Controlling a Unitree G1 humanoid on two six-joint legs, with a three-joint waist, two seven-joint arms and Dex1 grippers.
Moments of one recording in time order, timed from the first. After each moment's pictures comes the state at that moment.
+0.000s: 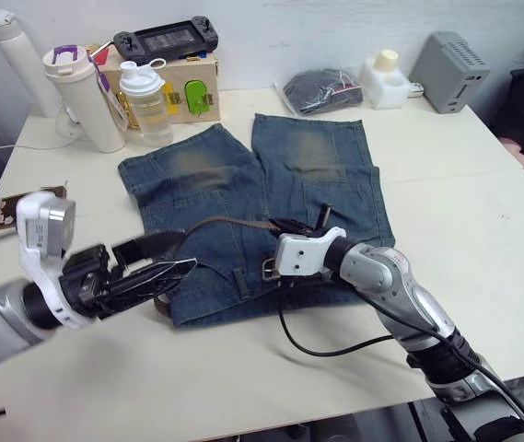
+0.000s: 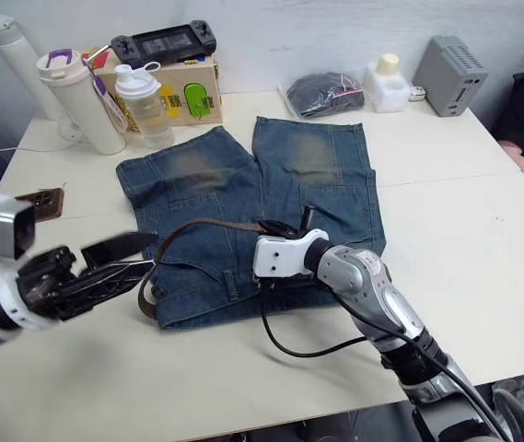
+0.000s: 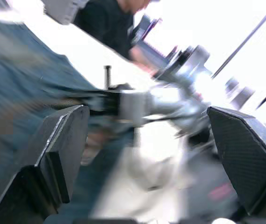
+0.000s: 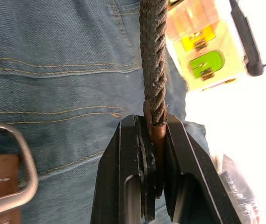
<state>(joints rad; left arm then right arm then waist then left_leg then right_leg) 0.24 0.81 0.43 -0.66 -1.89 0.79 -0.25 -0.51 -0.48 0.40 -0.19 -0.53 -0.01 0.53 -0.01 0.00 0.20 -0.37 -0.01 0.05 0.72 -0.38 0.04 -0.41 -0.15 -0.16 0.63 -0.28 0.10</state>
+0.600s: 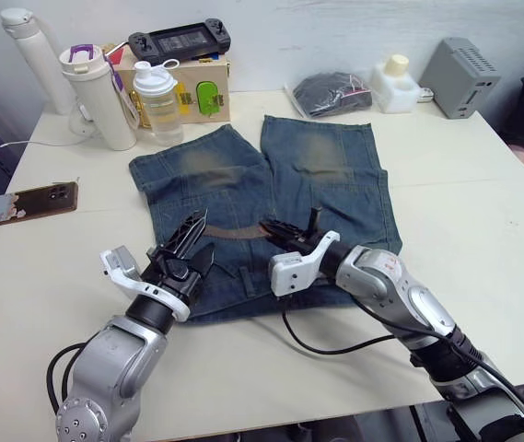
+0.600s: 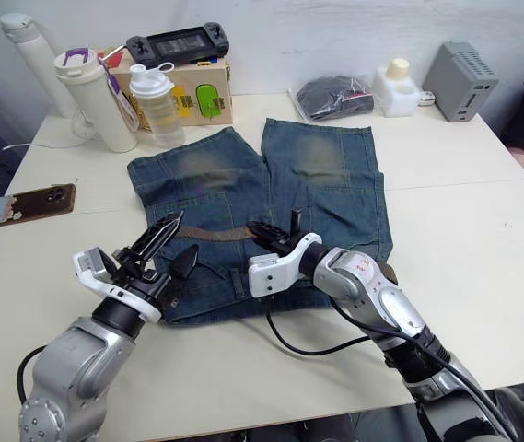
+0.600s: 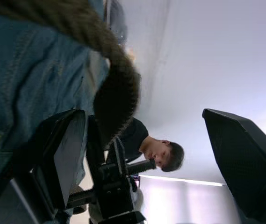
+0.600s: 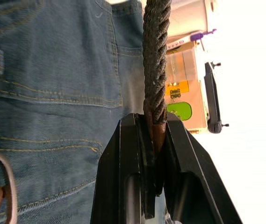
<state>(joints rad) 0.11 0.19 0.05 -0.80 -1.96 0.25 0.74 -0.50 -0.50 0.42 -0.17 -0.65 -0.22 0.45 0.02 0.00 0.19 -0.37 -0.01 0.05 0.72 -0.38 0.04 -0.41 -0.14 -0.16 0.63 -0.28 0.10</state>
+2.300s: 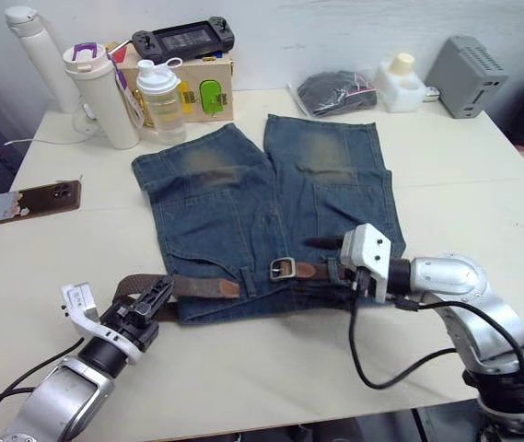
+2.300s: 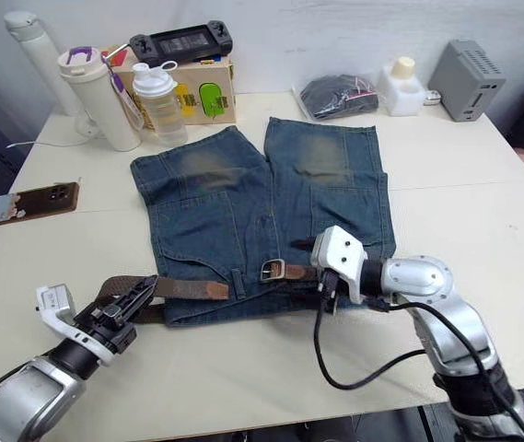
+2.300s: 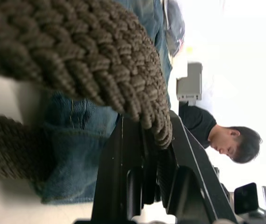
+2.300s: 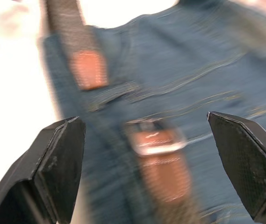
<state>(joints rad) 0.39 0.43 0.31 -0.70 -1.97 0.53 0.44 -0.29 -0.68 0.07 -0.49 0.37 0.58 1.05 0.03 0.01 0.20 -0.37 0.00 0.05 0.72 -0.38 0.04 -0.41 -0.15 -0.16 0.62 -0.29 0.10</state>
